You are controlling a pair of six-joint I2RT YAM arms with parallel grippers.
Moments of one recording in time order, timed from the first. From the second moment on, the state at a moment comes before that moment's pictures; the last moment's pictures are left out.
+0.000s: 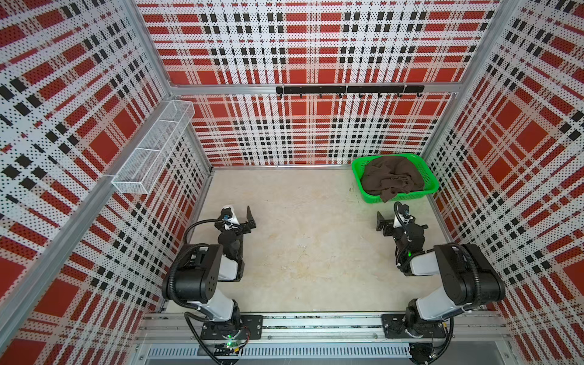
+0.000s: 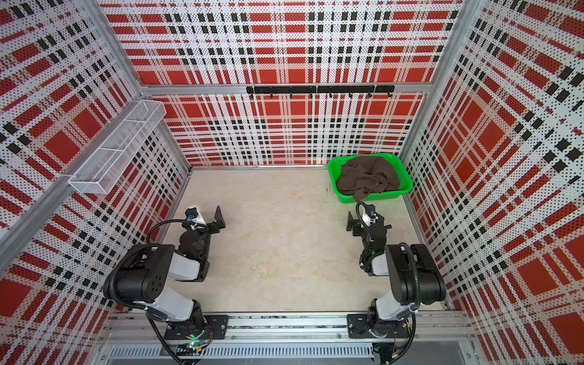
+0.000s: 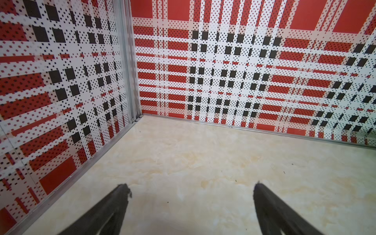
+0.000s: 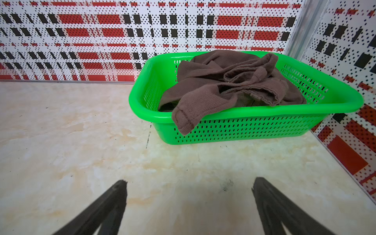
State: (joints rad) left arm 0.00 1.59 0.22 1.40 -0.15 -0.06; right arm 0.02 1.56 0.28 1.12 -0.02 -0.02
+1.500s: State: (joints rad) left arm -0.04 1.33 0.26 1.15 -0.33 -0.10; right arm 0.02 1.31 0.31 0.91 0.16 0.07
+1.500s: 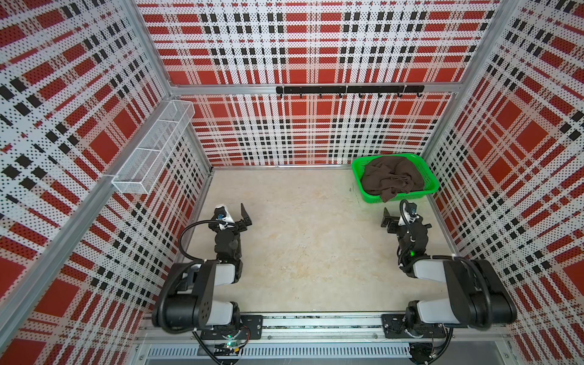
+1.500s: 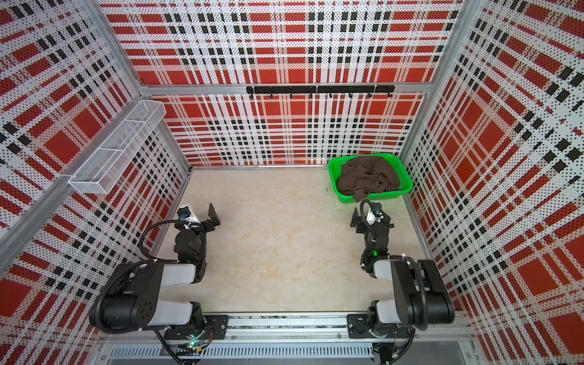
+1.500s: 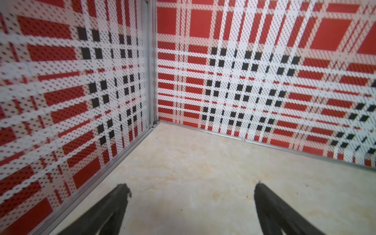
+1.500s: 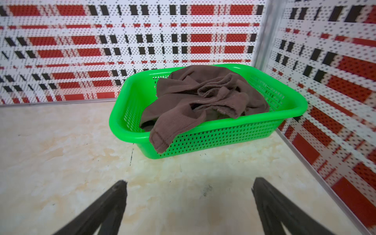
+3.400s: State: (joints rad) left arm -0.54 1.61 1.09 -0.05 -0.32 -0.40; right arm -0.19 2.37 2.15 -0.67 -0.16 0.70
